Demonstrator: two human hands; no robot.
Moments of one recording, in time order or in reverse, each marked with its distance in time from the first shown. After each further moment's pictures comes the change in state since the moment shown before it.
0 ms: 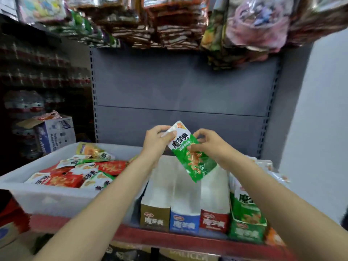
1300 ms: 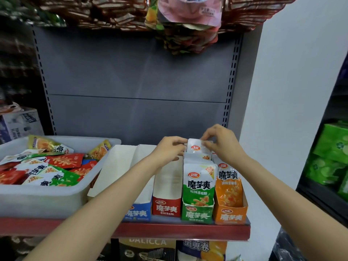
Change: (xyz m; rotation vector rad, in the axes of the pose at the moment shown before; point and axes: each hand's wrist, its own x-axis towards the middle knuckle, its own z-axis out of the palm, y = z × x) left_hand -0.050 -0.014 0.128 0.300 -0.448 -0.121; right_hand -0.048 0.070 -0.126 -0.758 0.257 -0.187
